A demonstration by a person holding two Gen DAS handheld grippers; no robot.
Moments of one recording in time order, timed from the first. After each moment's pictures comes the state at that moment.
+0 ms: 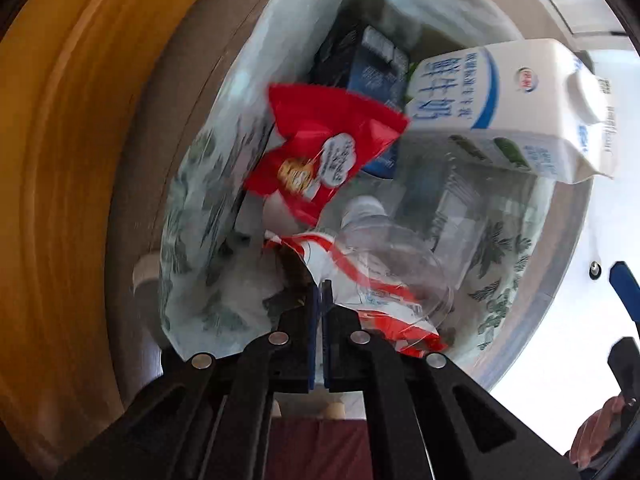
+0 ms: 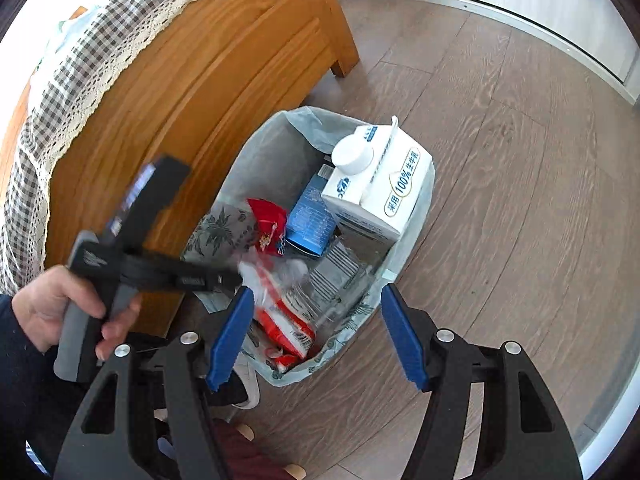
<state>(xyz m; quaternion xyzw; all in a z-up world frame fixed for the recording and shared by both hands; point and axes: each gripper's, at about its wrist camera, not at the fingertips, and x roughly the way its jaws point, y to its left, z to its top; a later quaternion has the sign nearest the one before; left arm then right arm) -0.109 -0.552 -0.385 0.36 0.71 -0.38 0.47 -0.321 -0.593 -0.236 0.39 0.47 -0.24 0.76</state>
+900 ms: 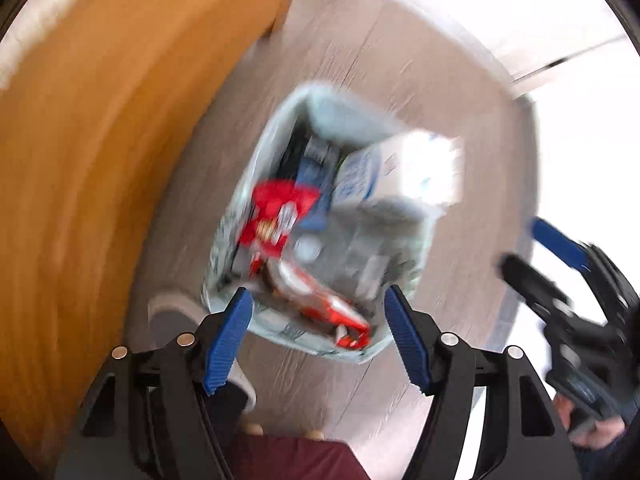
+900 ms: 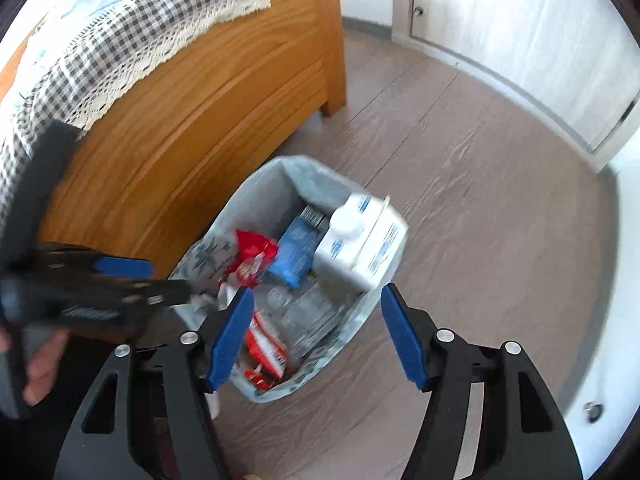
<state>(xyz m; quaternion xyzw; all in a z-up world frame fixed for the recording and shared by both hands) -0.119 -0.527 -0.226 0.26 0.62 -0.49 0.56 -0.280 -0.578 -0.168 0.25 0.50 -0.32 0.77</state>
